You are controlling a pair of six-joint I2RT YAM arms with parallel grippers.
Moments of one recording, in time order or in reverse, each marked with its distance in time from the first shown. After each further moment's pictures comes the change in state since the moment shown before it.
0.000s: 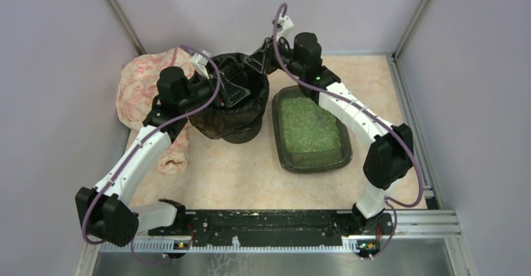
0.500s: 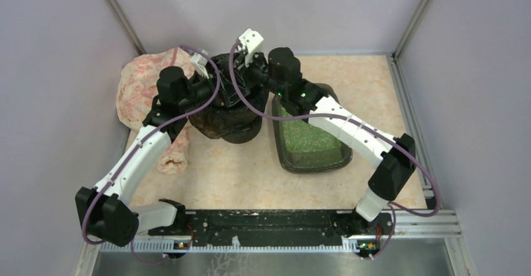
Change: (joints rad) left arm 0.000 -0.001 0.000 0.000 -0.003 0.000; right arm 0.298 -0.090 0.031 -0.137 0.405 -0.570
